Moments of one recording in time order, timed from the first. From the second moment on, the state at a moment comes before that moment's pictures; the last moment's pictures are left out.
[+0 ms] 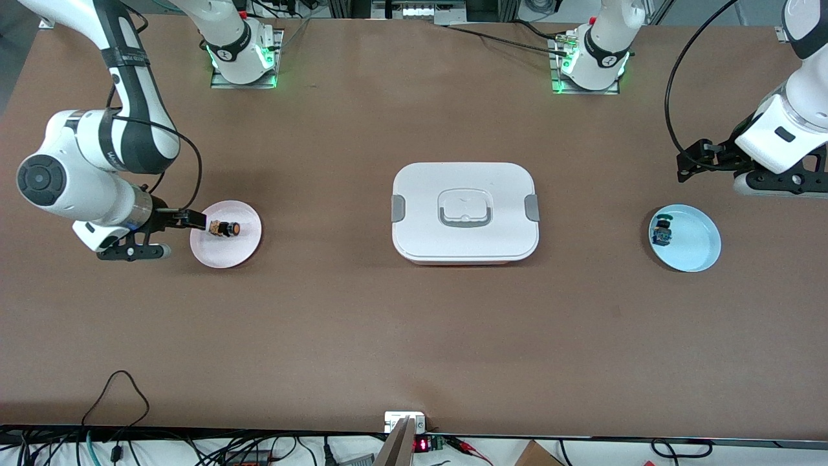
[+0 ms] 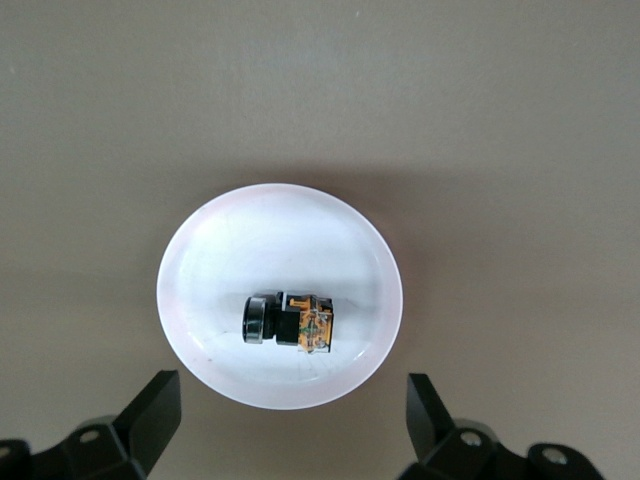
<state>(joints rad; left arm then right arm) -0.01 0.00 -0.04 -1.71 0.03 1.69 -0.02 0.11 0.30 -0.09 -1.95 0.02 2.11 -0.03</state>
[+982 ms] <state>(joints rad) -0.01 0.00 -0.04 -1.71 0.03 1.69 -0.02 0.14 0.45 -0.09 -2.05 0.03 2.32 -0.03</state>
